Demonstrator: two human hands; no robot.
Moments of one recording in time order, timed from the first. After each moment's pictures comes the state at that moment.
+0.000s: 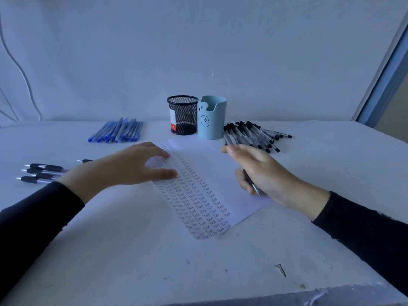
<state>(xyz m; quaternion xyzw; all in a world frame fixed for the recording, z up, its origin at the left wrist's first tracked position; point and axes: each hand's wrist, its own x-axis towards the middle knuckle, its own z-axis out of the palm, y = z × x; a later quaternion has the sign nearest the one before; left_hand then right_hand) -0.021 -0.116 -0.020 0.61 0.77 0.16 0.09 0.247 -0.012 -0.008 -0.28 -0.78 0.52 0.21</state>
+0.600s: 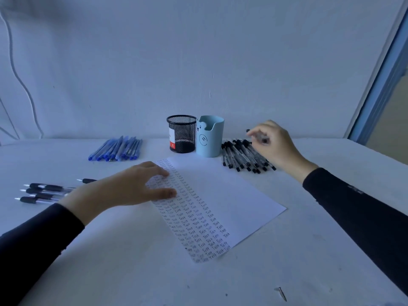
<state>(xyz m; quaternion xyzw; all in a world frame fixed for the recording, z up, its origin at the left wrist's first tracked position) -0.023 -0.114 -0.021 0.62 0.77 0.14 0.09 0.245 0.114 0.013 -0.27 -0.87 0.12 0.39</state>
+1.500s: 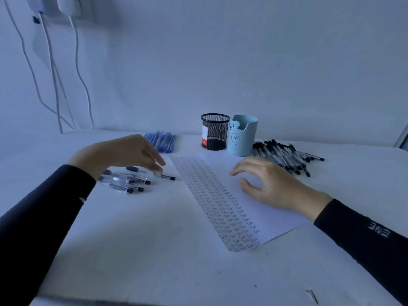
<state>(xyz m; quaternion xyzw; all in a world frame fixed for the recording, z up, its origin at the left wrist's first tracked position) -0.085 -0.157 0.025 0.53 0.81 0.17 0.15 0.212 0.038 -0.028 -0.05 -0.96 0.11 0.25</state>
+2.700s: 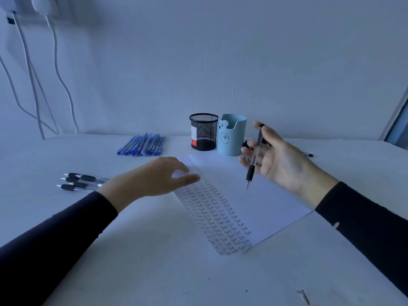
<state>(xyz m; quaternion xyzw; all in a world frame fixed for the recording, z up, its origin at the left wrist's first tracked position) -0.009 -0.119 -0.012 0.62 0.78 0.12 0.05 0.214 0.042 0.013 -0.15 -0.50 0.80 0.31</state>
